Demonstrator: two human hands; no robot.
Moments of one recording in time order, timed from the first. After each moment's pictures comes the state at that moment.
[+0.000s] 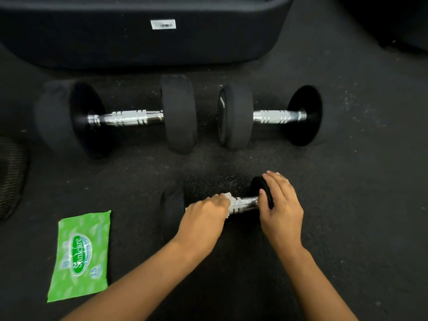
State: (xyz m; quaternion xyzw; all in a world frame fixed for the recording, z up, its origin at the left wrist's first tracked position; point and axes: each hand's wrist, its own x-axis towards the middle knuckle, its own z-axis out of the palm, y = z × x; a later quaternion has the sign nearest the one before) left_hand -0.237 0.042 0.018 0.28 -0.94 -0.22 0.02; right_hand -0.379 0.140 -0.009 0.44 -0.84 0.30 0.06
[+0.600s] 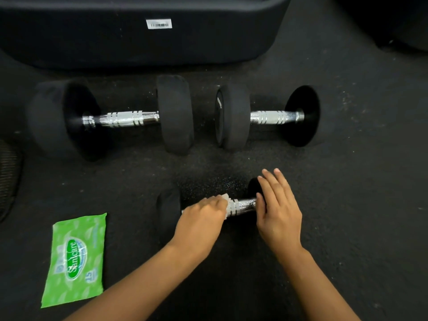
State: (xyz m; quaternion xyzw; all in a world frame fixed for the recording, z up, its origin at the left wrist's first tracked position) left_hand -0.241 0.043 0.022 0.27 -0.95 -0.17 0.03; right_hand -0.385 0.143 -0.014 0.52 -0.81 0.24 0.13
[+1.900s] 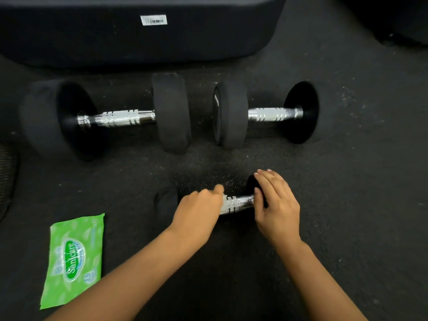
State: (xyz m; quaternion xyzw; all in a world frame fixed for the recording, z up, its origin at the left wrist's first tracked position) left_hand -0.254 0.029 0.030 0.32 -0.93 -0.15 -0.07; right_hand -0.389 0.139 -0.009 0.50 -0.81 0.28 0.10
